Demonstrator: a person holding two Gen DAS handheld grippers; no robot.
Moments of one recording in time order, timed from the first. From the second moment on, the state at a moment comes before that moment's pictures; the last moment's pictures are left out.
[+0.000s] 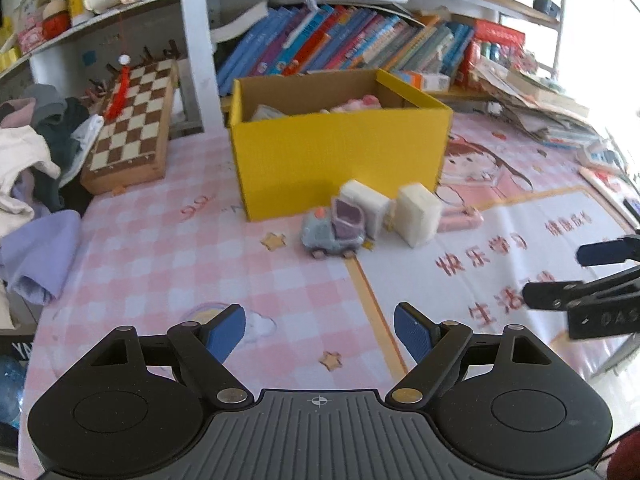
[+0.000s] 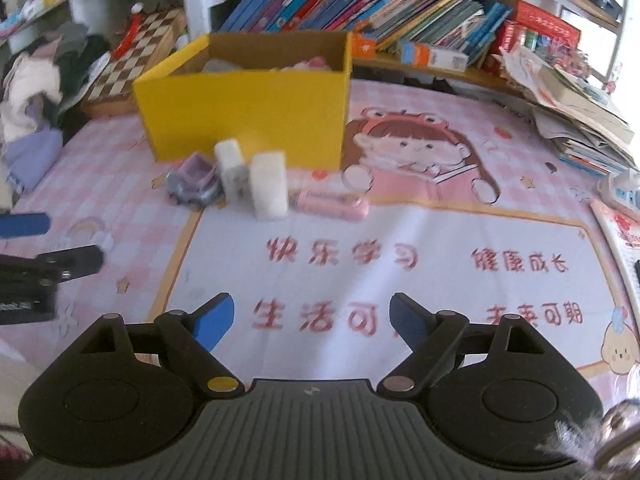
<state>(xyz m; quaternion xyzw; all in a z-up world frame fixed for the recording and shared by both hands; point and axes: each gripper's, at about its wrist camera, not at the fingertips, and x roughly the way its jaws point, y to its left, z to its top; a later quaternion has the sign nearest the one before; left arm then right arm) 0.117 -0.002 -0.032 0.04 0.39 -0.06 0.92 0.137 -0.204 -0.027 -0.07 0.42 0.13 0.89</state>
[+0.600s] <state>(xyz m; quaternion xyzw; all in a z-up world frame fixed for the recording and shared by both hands) 0.123 -0.015 -0.033 0.05 0.38 -0.08 0.92 0.146 -0.206 -0.028 -0.08 0.42 0.14 0.89</state>
